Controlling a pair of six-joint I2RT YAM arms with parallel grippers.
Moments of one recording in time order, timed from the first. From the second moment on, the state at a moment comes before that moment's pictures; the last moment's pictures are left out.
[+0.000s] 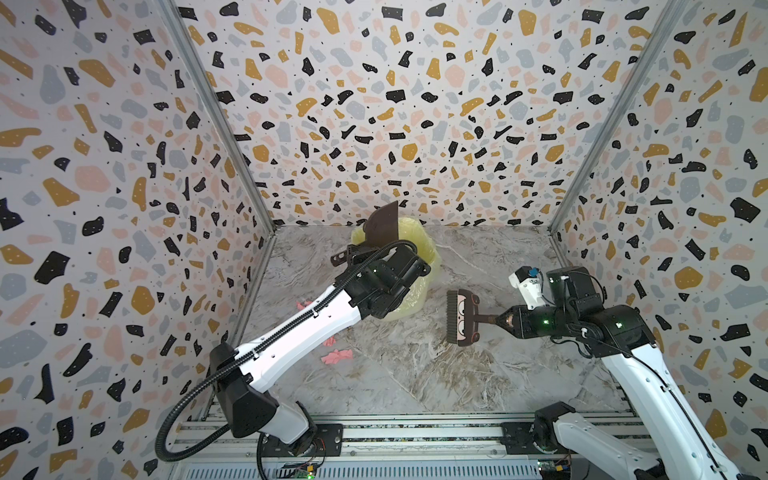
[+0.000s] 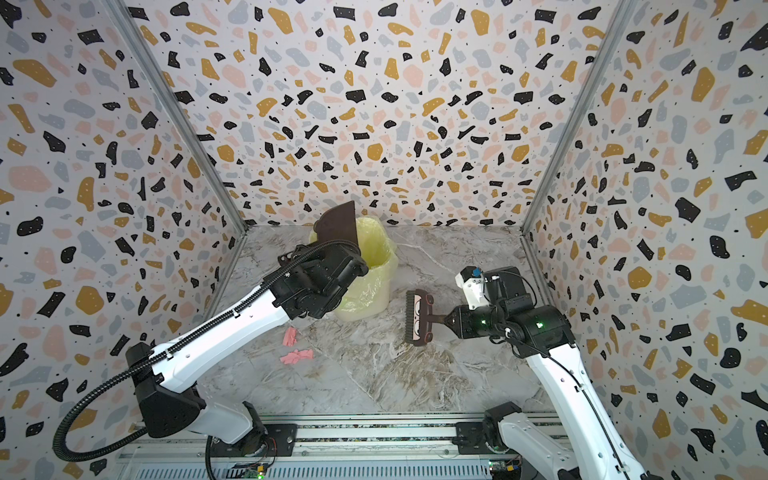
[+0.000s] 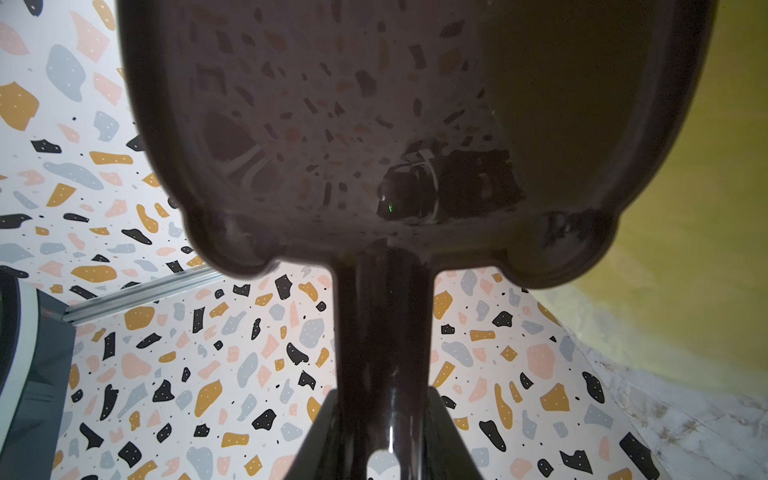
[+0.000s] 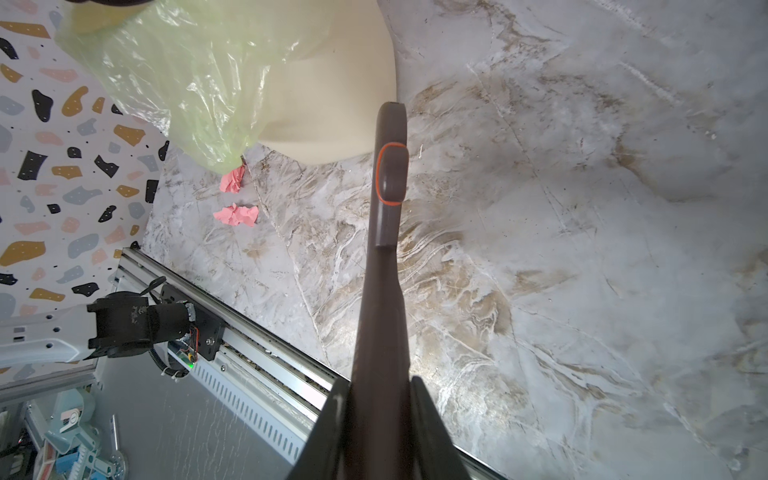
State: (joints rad) left arm -0.87 1.50 1.56 -1.01 -1.24 0.81; right arm 0.34 0.93 1.18 -1.16 -0.40 0.24
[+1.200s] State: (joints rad) left arm -0.89 1.00 1.47 -1.14 -0.77 0.12; right arm 1.23 1.19 0.60 0.31 -0.04 1.07
